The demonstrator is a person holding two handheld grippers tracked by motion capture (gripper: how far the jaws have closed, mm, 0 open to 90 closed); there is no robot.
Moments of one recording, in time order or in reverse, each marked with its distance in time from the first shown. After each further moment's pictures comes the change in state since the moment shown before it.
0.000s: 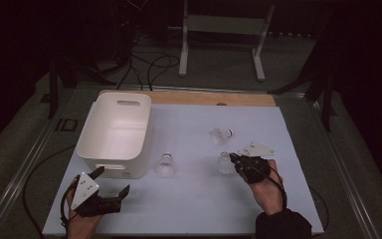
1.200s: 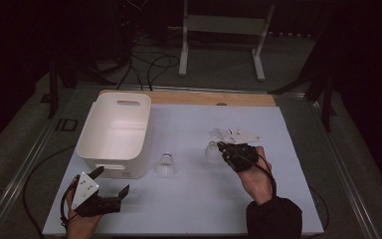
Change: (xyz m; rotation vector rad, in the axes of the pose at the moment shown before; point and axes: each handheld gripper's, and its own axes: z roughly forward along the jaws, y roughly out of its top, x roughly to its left) left arm 0.000 0.000 0.000 0.009 0.008 0.006; right arm 0.016 0.046 0.007 -0.026 0.018 -0.065
